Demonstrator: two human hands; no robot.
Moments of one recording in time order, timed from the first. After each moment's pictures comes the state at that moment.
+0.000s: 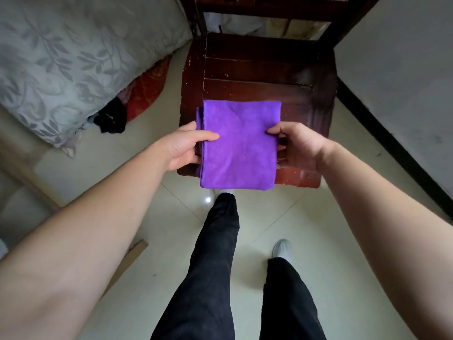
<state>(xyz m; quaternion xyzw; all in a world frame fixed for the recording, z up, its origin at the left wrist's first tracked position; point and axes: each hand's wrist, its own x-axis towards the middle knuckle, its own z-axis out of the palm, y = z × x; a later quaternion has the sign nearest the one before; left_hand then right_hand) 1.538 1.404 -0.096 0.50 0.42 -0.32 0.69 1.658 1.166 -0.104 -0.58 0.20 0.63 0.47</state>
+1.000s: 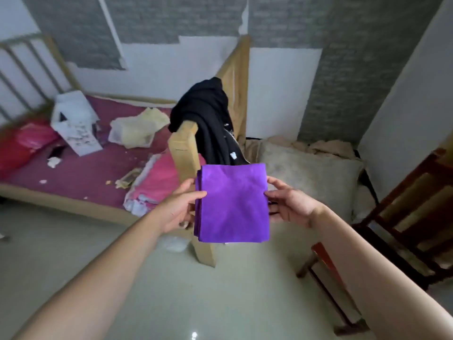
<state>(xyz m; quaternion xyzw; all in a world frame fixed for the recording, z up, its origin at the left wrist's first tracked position) 0.901 1.244 0.401 0.46 0.54 0.30 0.64 1.207 1.233 0.387 -0.45 -0.40 0.73 0.33</state>
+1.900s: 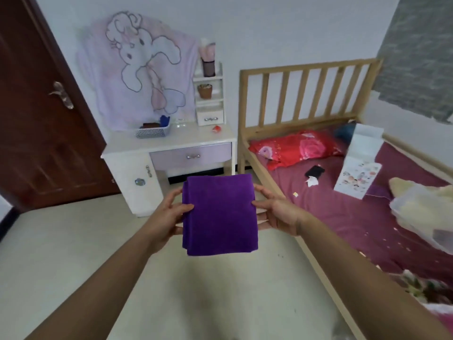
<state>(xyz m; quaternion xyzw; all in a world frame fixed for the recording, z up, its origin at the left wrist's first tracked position) 0.079 1.092 0.418 0.14 0.68 0.65 0.31 0.204 1.360 0.404 -0.17 -0.63 0.76 -0.07</state>
